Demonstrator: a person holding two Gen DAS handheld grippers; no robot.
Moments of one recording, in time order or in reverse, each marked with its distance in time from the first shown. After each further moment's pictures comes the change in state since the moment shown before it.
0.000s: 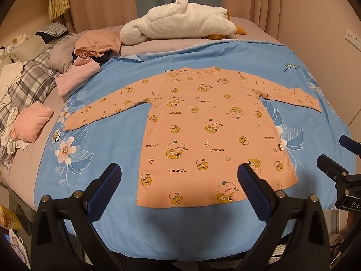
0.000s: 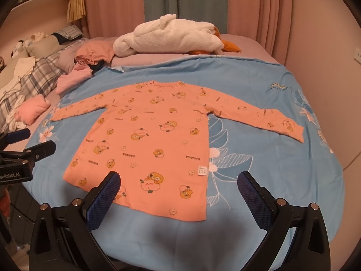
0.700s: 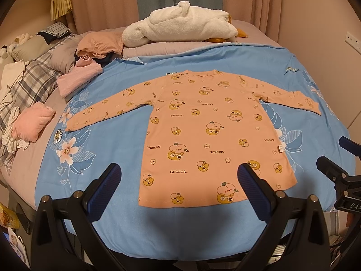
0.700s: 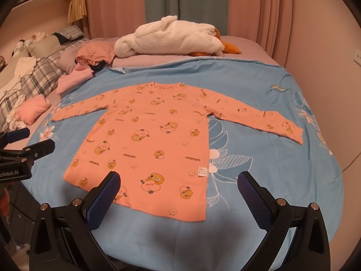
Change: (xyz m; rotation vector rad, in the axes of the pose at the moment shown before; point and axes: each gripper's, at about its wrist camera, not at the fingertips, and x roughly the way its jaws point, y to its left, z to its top) left arm -0.009 0.002 -0.001 -0.007 -0.019 0.005; right arm -0.004 -0.001 0.002 -0.006 -0.010 0.000
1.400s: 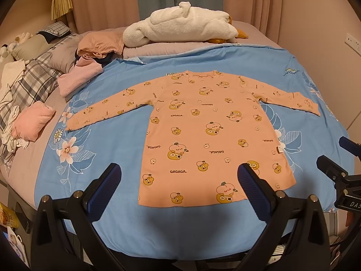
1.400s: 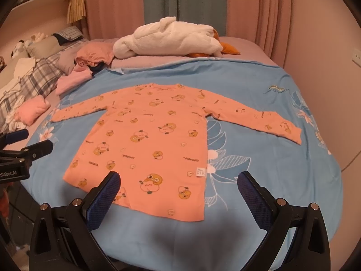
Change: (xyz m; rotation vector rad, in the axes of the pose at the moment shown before) left arm 0.000 0.000 0.000 -0.003 0.000 -0.001; right arm -0.001 -0.003 0.001 0.000 0.000 0.000
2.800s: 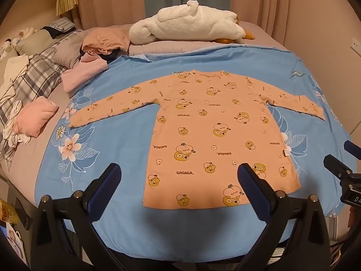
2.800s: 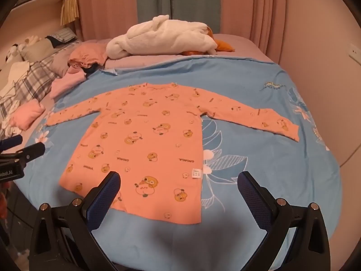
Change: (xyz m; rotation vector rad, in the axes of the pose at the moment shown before) left arm 0.005 0.012 0.001 -0.024 0.005 0.016; right arm 0.006 -0.005 0.002 0.030 0.005 -0.026
